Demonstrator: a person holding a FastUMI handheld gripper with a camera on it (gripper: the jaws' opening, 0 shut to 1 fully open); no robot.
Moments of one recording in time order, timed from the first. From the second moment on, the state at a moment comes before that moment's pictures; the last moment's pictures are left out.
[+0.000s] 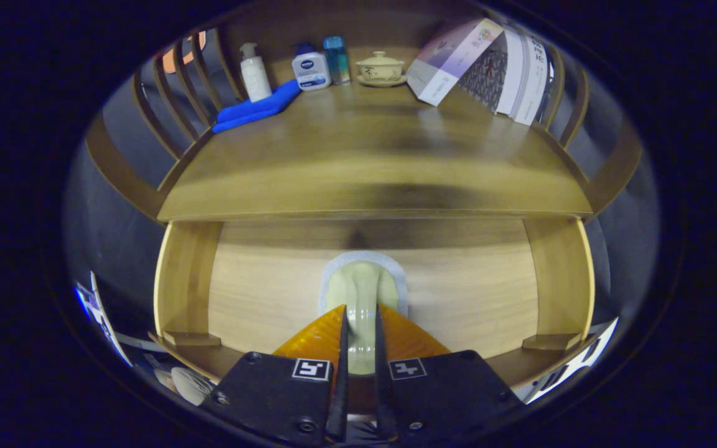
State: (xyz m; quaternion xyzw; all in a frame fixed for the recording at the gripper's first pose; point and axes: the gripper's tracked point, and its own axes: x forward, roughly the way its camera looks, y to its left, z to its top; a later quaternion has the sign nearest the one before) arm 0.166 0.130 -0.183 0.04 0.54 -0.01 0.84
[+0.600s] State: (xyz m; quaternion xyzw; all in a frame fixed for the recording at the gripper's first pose) arm 0.211 0.128 -0.089 0.03 0.48 -0.01 0.88
